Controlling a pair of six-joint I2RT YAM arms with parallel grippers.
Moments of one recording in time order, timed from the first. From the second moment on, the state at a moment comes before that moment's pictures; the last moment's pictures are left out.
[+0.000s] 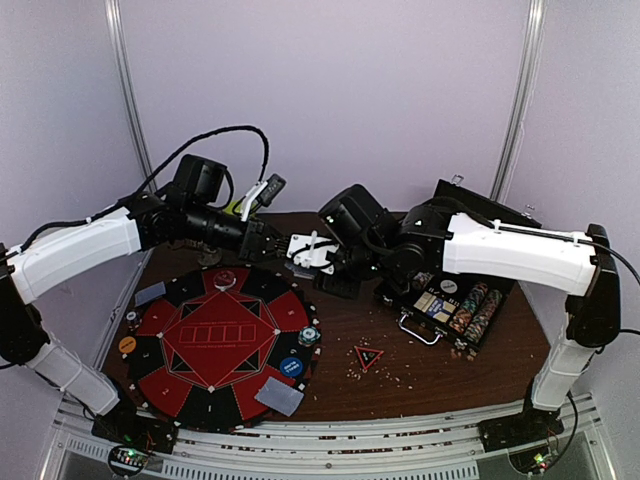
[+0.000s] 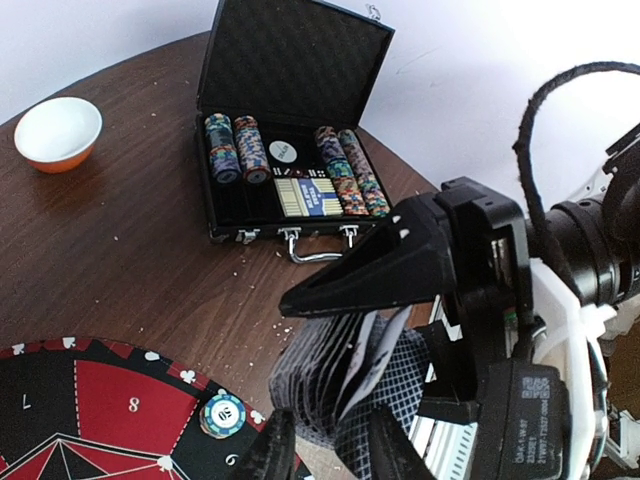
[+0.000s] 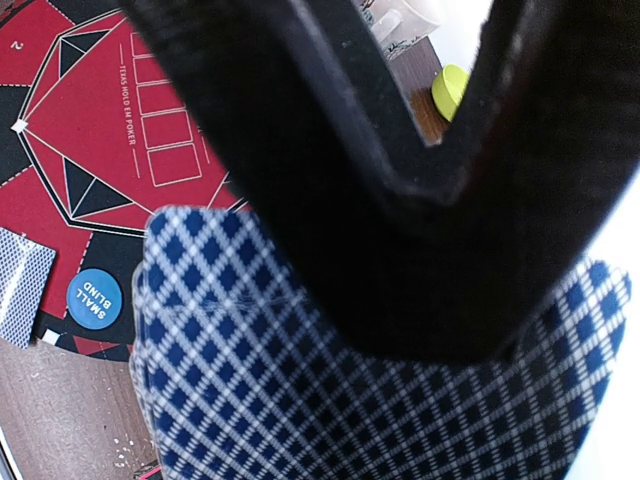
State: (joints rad) left arm -0.69 1.45 1.30 -0.44 0.62 -0.17; right arm 1.08 1.74 1.60 -0.63 0.28 -0.50
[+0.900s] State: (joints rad) left arm -0.69 1.47 1.35 -0.50 0.61 -0.16; right arm 1.08 1.74 1.60 -0.63 0.28 -0.50
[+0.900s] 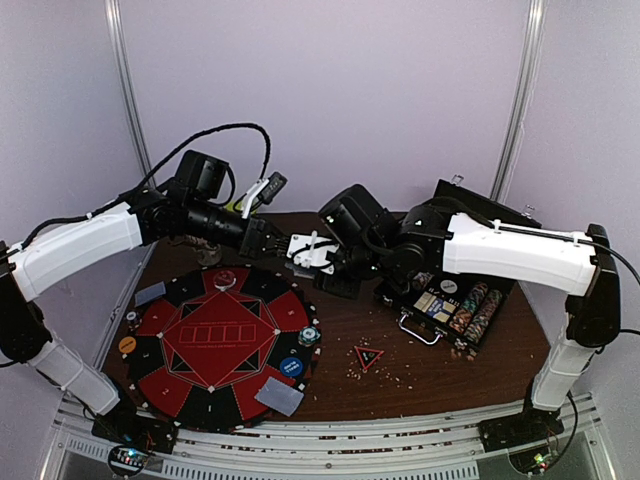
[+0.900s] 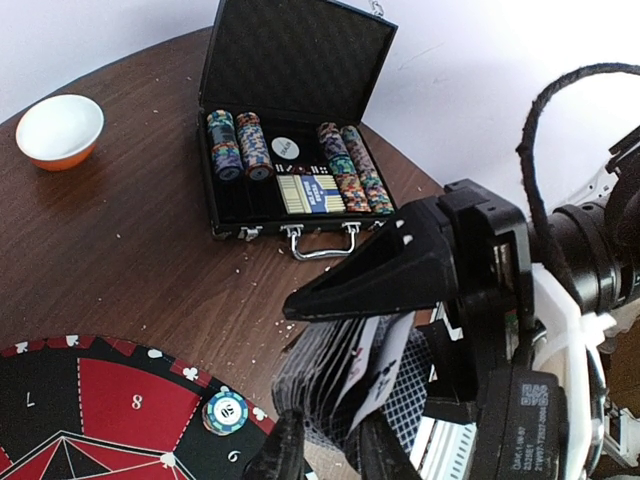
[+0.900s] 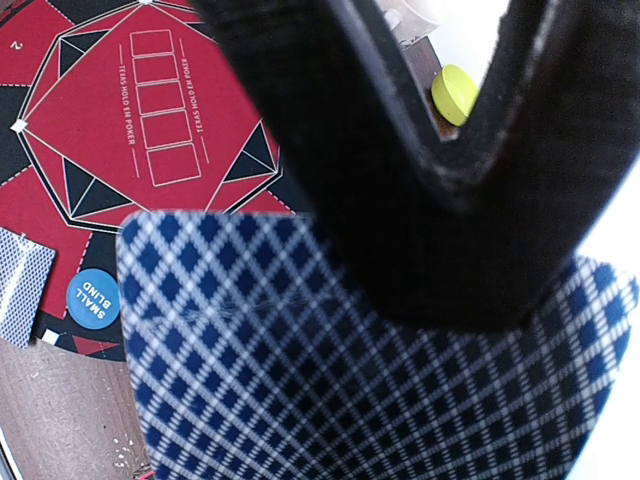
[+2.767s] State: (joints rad) left arm -0.64 1.06 0.62 -0.49 0.76 -0.30; right arm 1.03 1.69 1.56 -0.65 0.34 -0.50
